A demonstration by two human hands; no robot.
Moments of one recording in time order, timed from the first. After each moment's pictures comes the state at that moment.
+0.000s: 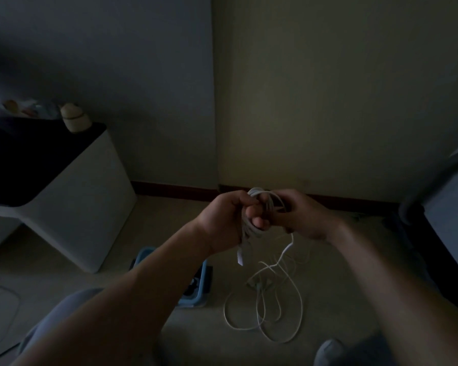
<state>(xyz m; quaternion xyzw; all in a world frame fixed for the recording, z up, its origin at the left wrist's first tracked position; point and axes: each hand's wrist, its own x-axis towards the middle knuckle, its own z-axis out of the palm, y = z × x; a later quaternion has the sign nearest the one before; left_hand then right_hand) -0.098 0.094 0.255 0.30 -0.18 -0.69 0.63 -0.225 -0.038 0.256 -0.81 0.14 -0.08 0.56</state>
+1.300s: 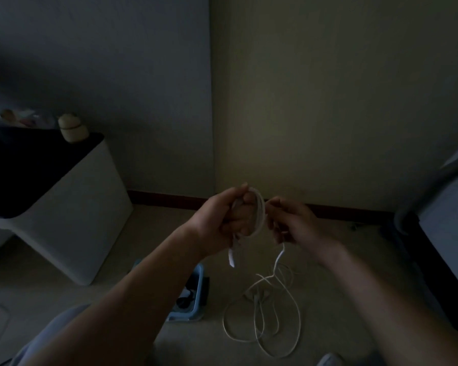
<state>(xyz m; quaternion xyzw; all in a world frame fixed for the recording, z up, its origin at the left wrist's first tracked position) -0.084 0.088 0.267 0.34 -0.20 -0.67 0.63 -0.220 -0.031 0.243 -0.67 0.26 -0.19 0.67</state>
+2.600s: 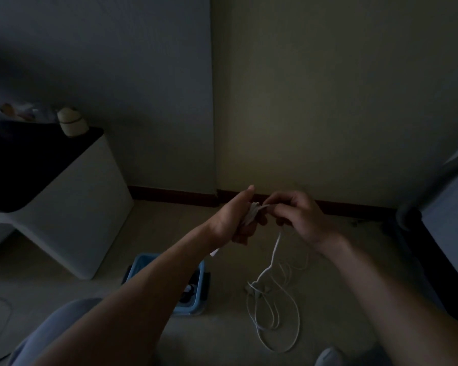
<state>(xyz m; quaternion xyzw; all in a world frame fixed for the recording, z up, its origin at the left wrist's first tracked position) -0.090 0.076 0.249 0.61 -0.33 -0.53 0.48 -0.219 -0.033 0.250 -0.74 0.21 -0.21 0.60</state>
